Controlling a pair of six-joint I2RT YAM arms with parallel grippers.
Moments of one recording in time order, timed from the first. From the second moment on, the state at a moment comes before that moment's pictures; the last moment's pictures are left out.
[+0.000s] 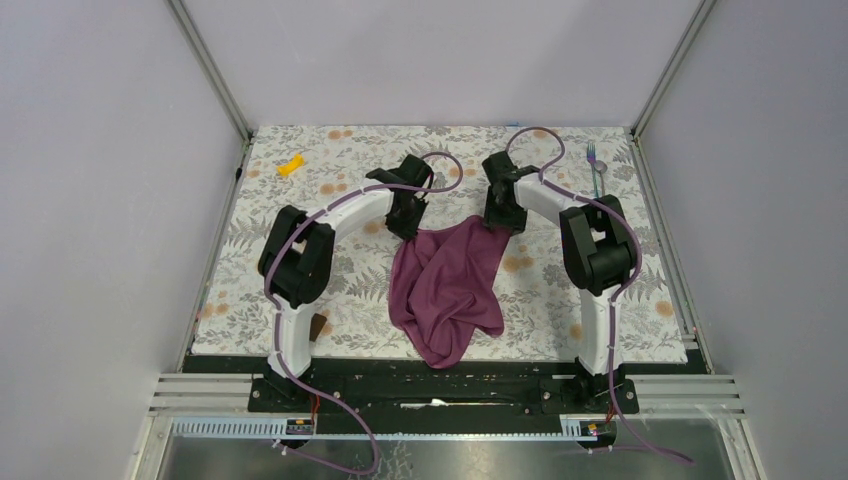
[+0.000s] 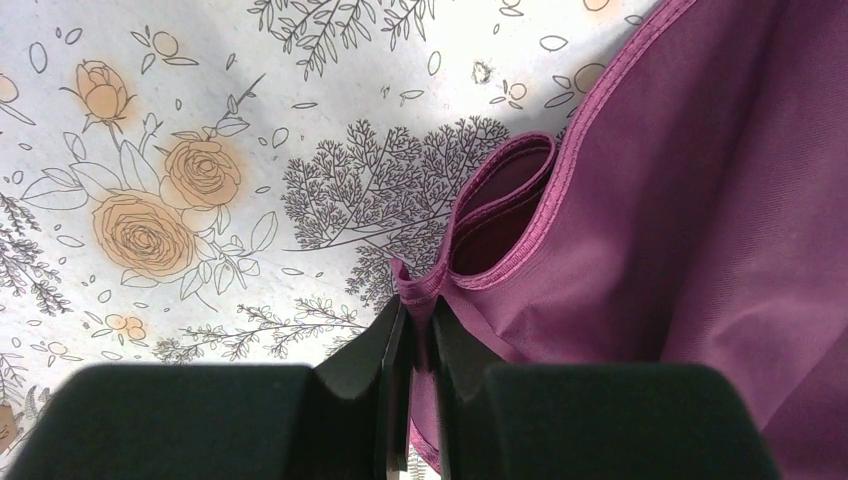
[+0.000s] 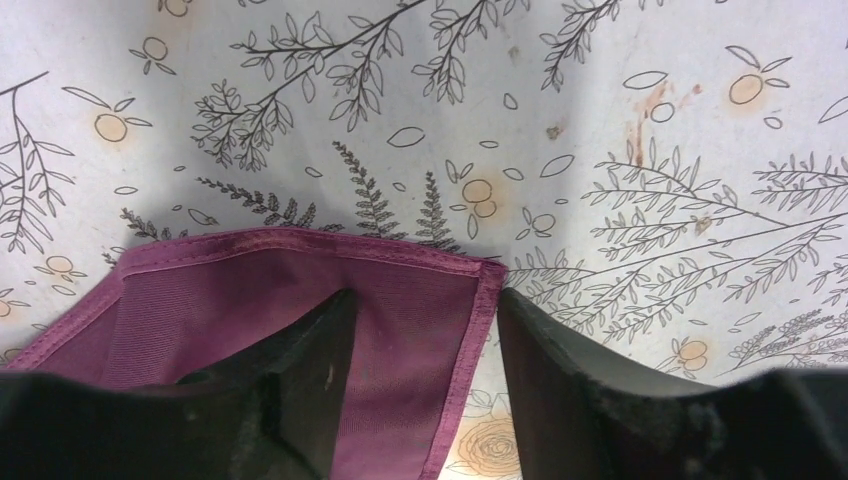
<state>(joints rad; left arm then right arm) -0.56 2.04 1.58 -0.75 -0.03 -0.15 0.39 2.11 1.53 -0.70 0.21 0.55</state>
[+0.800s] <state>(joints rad) -0.56 1.95 1.55 -0.72 -0.06 -0.15 0.33 2.03 1.42 -0.58 0.13 0.43</state>
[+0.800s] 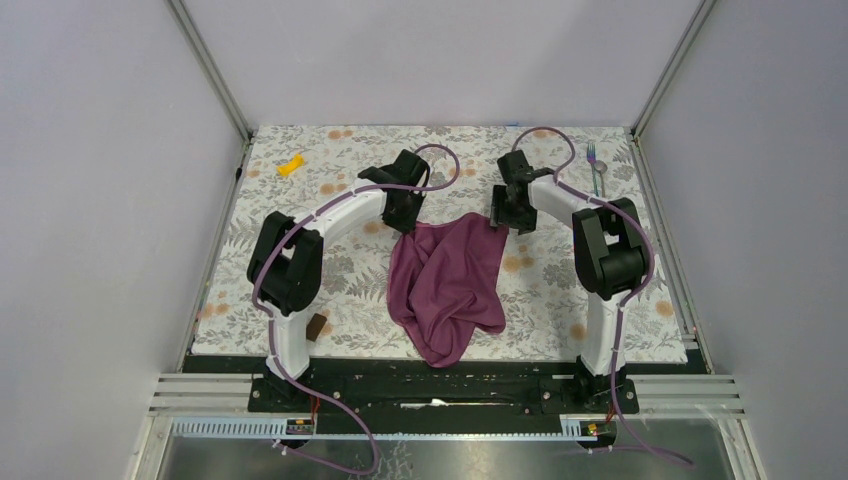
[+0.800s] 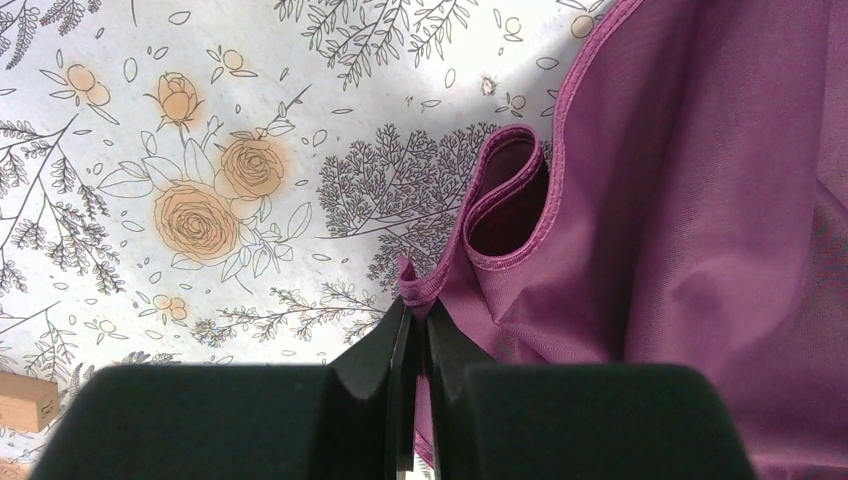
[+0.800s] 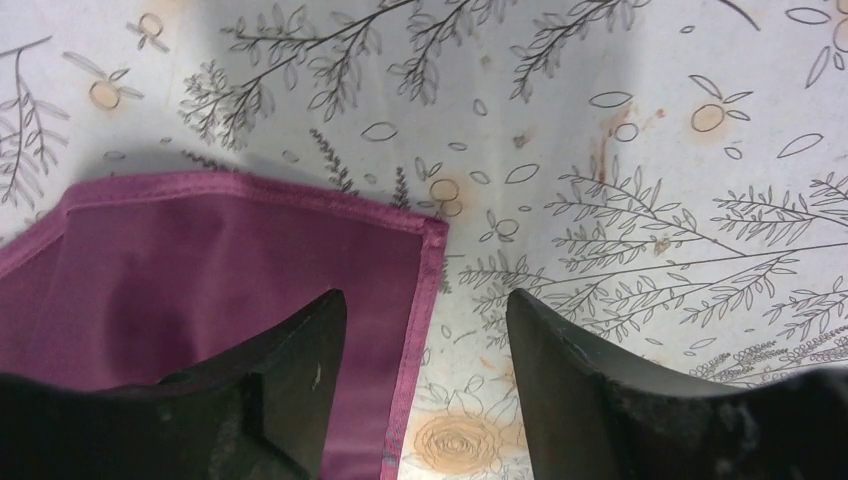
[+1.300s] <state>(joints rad) -0.56 1.95 1.55 -0.72 -0.05 -0.15 0.34 2.22 1.73 -0.82 0.09 0.38</state>
